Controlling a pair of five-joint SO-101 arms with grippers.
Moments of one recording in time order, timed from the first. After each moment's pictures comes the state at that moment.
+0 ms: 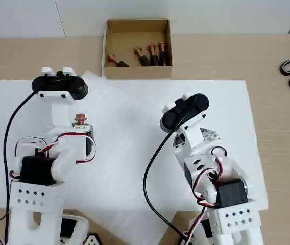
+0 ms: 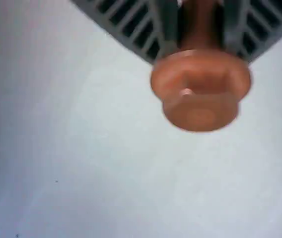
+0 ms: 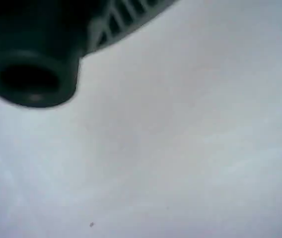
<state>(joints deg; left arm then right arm) 3.1 -50.2 36.4 77.1 10.3 -15.6 -66.4 55.8 59.7 15.4</state>
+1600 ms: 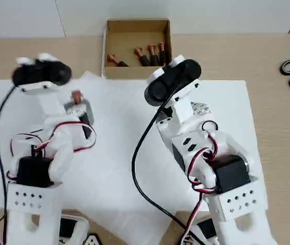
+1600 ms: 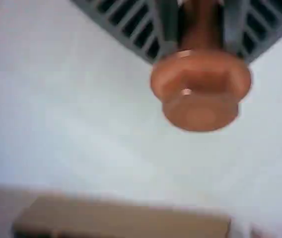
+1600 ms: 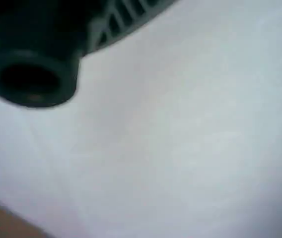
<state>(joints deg) 3.1 -50.2 33.1 62.8 21.4 -24.2 -49.1 27.3 64.8 8.9</state>
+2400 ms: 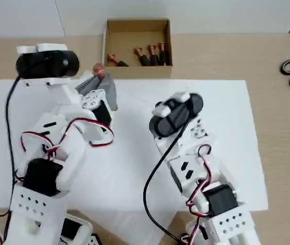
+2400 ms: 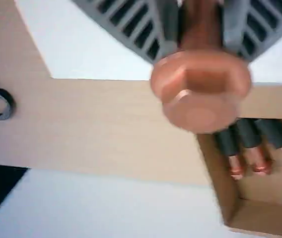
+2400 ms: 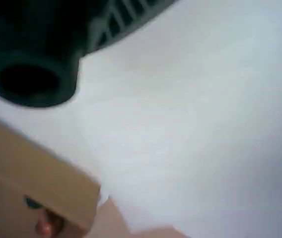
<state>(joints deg) 16.2 -50.2 29.5 49.8 26.9 -25.6 -71.4 64.8 34.8 8.5</state>
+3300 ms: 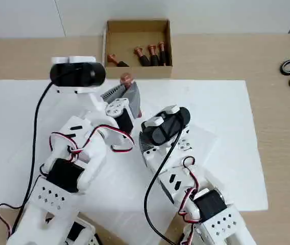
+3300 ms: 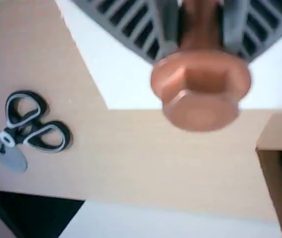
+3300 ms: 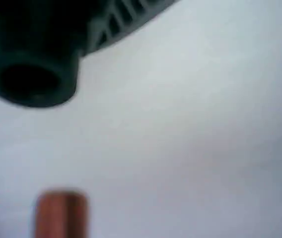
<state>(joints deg) 22.2 -50.2 43.3 36.2 31.5 -33.2 -73.8 73.6 33.4 -3.0</state>
